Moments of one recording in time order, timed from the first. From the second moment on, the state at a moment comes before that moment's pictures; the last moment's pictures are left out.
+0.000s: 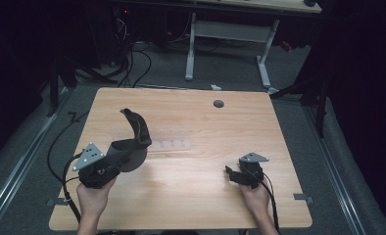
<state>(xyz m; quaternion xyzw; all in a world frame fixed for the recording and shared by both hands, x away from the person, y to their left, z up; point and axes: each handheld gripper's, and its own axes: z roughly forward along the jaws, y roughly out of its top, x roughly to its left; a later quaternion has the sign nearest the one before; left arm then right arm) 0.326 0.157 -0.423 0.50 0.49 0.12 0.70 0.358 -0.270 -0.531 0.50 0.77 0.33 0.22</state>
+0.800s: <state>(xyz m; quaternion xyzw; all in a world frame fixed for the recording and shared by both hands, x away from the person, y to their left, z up) 0.336 0.188 -0.420 0.48 0.51 0.17 0.69 0.357 -0.270 -0.531 0.50 0.77 0.33 0.22</state>
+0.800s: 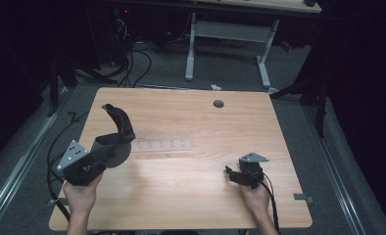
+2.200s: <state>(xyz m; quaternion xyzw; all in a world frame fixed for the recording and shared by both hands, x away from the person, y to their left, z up) 0.398 0.205 -0.438 0.50 0.51 0.24 0.65 0.357 -0.270 -0.531 0.50 0.77 0.33 0.22</state>
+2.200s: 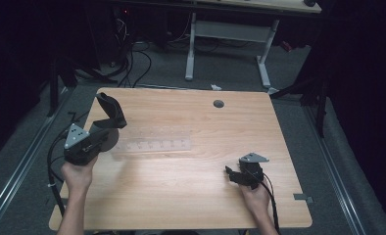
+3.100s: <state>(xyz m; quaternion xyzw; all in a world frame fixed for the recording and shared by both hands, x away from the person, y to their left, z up) 0.417 0.193 -0.459 0.51 0.53 0.26 0.63 0.357 -0.270 -0.531 0.50 0.77 0.33 0.22</state>
